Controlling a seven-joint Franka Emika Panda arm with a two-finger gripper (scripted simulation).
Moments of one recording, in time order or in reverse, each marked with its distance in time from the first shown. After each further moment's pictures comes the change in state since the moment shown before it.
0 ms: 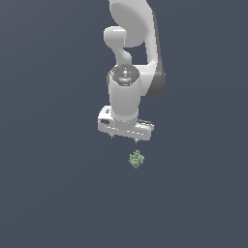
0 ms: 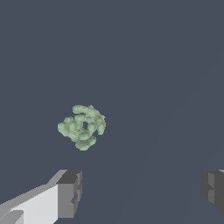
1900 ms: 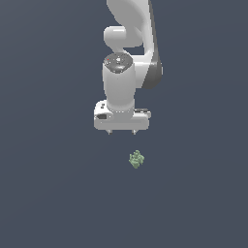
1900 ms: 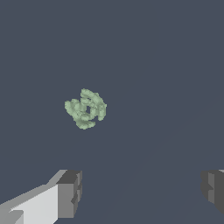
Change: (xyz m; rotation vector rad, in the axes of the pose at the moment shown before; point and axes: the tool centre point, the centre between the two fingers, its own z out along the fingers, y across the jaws) arm -0.014 0.013 -0.020 0.025 0.009 -0.214
